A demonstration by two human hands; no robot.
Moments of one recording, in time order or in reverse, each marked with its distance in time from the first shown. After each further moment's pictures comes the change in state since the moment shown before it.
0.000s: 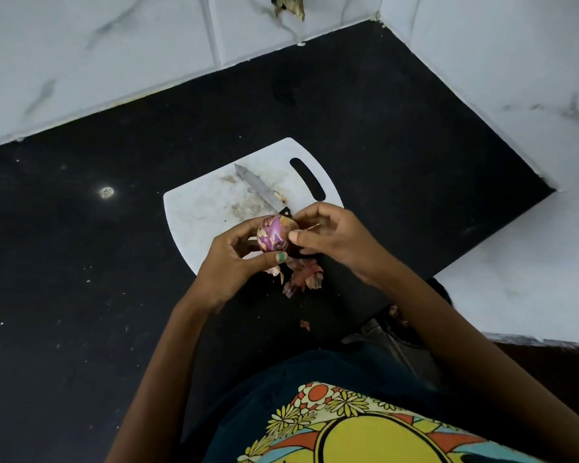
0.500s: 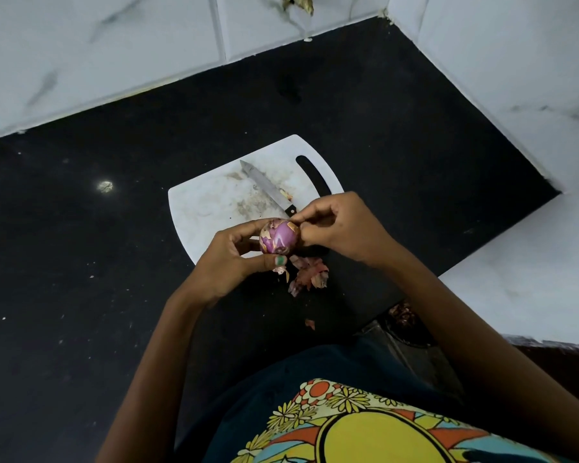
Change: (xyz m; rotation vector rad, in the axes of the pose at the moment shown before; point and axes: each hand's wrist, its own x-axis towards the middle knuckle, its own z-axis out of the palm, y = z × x) left_hand 0.002 0.001 -0.016 0.070 -0.070 -0.051; right_hand 0.013 -0.014 0.001 -0.382 0.030 -0.181
